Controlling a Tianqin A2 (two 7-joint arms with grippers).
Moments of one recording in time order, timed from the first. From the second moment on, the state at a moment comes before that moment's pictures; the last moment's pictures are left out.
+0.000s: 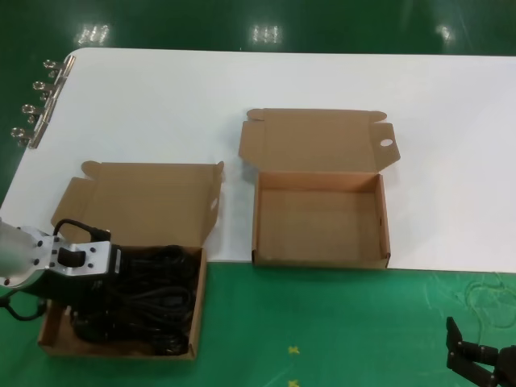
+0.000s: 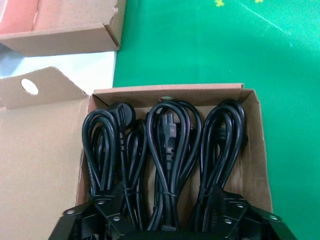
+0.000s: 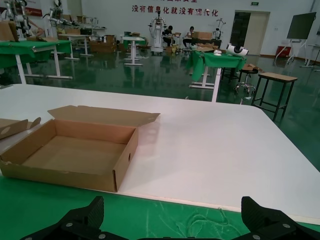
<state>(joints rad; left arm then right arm) -1.34 -0.47 2.32 -0.49 -1.24 1.11 0.31 0.00 0.30 -1.60 1.60 1.80 0.00 0.00</state>
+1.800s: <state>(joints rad) -1.28 -0.52 2.20 -1.03 -1.20 1.21 0.06 0.00 0.30 -1.60 1.60 1.80 0.00 0.00</state>
